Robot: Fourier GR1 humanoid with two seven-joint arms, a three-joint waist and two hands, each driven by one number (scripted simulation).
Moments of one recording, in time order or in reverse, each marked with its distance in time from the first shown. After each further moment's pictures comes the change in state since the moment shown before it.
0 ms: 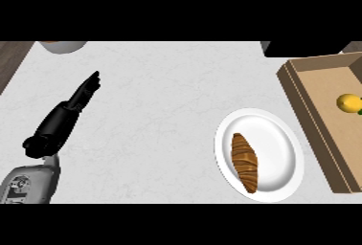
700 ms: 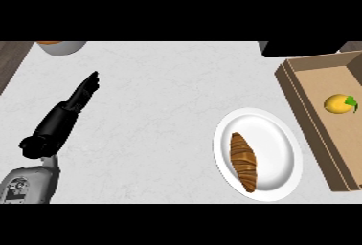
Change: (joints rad) left arm 0.007 -0.006 0.006 -0.020 0.009 -0.003 0.023; right arm -0.044 0.056 -0.381 -0.103 -0.387 -0.277 -0.243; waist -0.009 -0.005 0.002
